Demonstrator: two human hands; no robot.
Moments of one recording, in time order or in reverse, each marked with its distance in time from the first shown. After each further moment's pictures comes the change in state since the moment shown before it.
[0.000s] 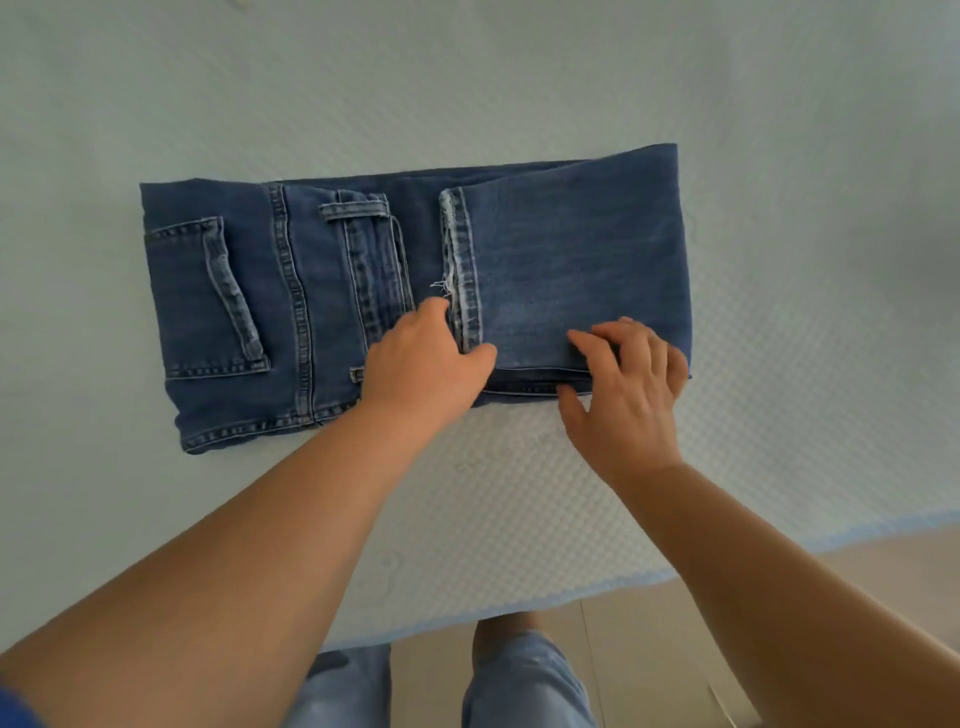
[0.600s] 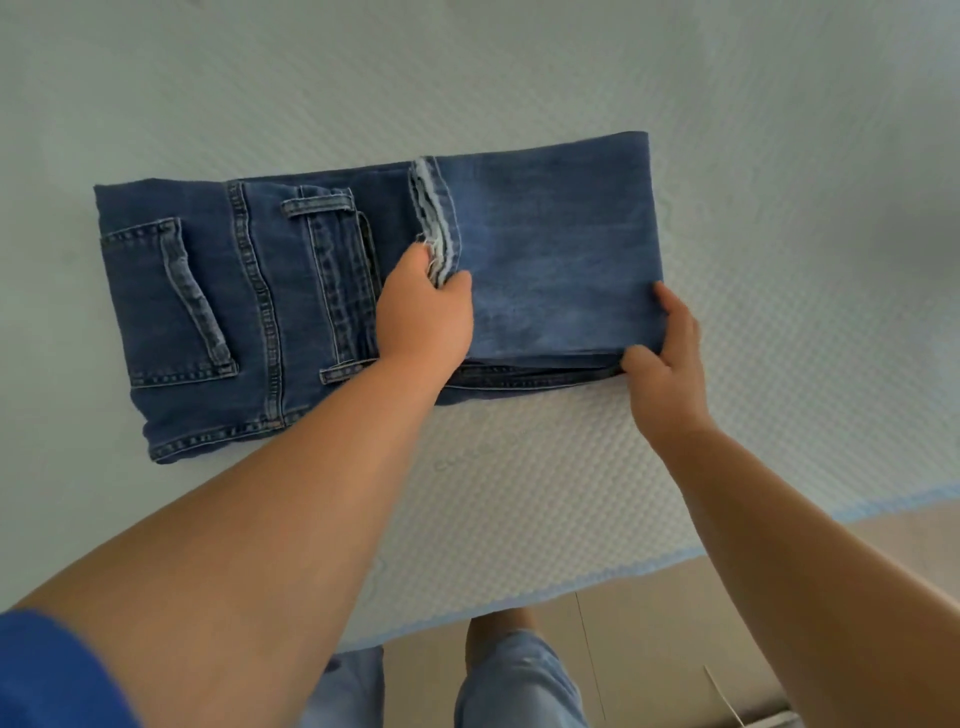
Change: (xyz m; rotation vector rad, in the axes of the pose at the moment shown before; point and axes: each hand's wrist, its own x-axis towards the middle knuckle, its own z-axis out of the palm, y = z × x) left_hand 0.026 0.035 0.011 -0.595 0.175 -0.069; right_hand 0.016 0.040 -0.016 0.756 -0.075 0.539
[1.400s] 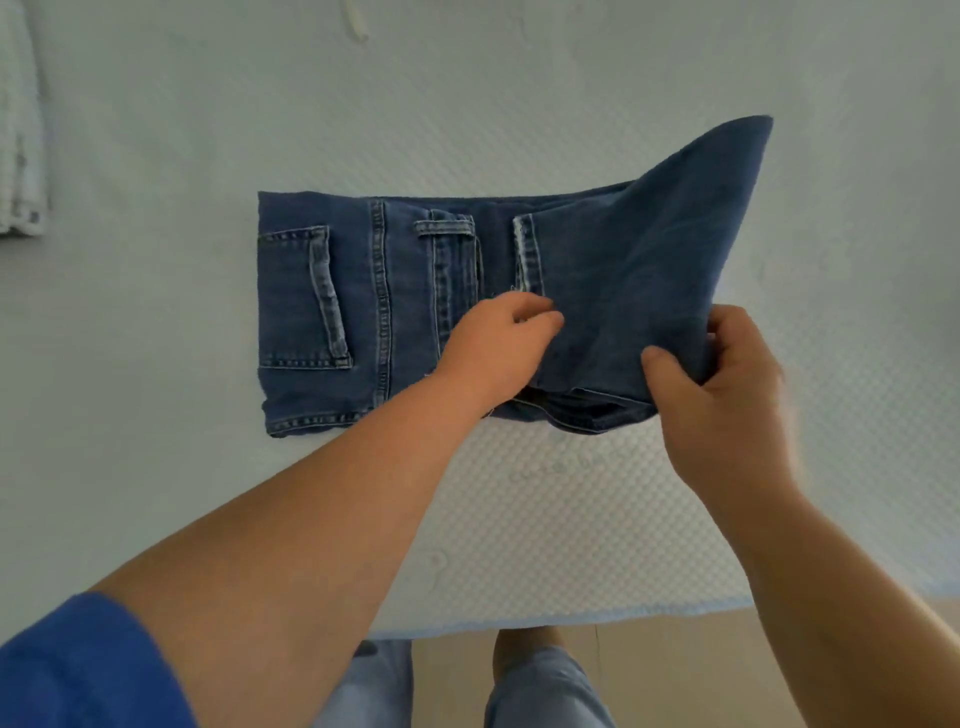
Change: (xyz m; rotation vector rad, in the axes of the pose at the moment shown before) left_hand -0.008 0.002 -0.054 0.073 -0.291 -0.012; right_hand -0.055 -0.109 0.024 -0.148 0.004 -0.195
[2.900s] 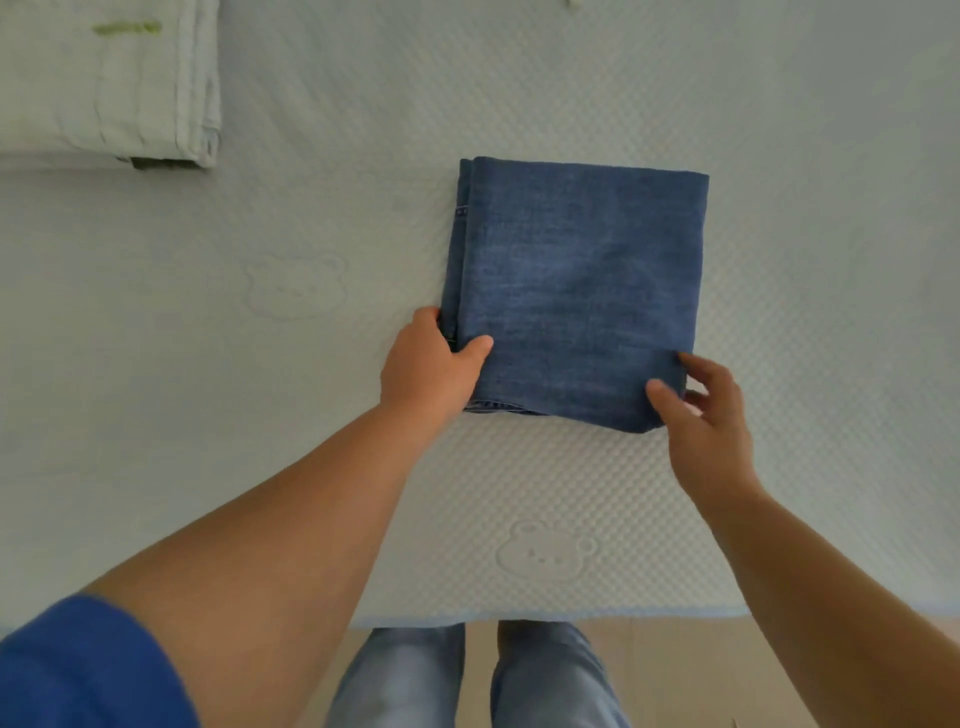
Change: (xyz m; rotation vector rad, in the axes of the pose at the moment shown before) left_hand -0.024 -0.170 -0.159 0.118 0.331 -0.191; right_hand -0.050 0.003 0.158 -0.013 -0.073 0.221
